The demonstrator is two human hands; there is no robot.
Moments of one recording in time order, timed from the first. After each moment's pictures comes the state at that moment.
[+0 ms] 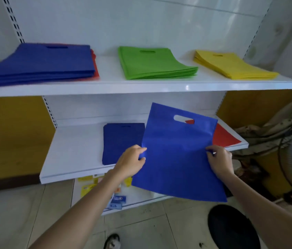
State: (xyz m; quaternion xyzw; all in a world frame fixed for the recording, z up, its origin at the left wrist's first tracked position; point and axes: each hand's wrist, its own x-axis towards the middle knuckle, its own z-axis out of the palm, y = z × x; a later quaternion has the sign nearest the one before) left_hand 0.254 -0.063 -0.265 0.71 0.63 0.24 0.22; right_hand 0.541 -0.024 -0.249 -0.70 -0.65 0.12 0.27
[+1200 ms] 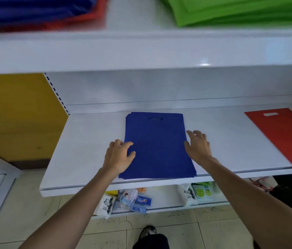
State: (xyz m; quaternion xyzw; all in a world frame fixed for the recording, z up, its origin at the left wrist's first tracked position) left_hand 0.100 0.093 -0.421 0.59 0.79 0.11 0.13; right_hand 0.338 0.203 -0.418 -0.63 -0.76 0.16 0.07
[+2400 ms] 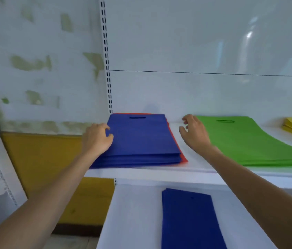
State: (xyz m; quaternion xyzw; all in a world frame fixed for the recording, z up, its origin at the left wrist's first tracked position) left_hand -0.087 0.013 -0.068 0.46 0.83 0.30 -0.09; right_hand 0.167 0.158 -0.058 -0.43 -0.81 0.06 0.39
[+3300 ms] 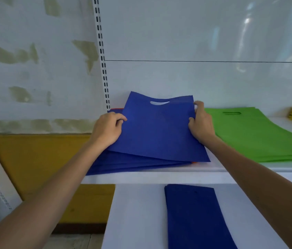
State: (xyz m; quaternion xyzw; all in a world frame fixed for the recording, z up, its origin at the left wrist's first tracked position) left_hand -0.093 0.048 -0.052 0.58 0.73 0.35 -0.10; right_hand 0.142 0.183 -0.059 -0.48 -0.76 0.11 0.43
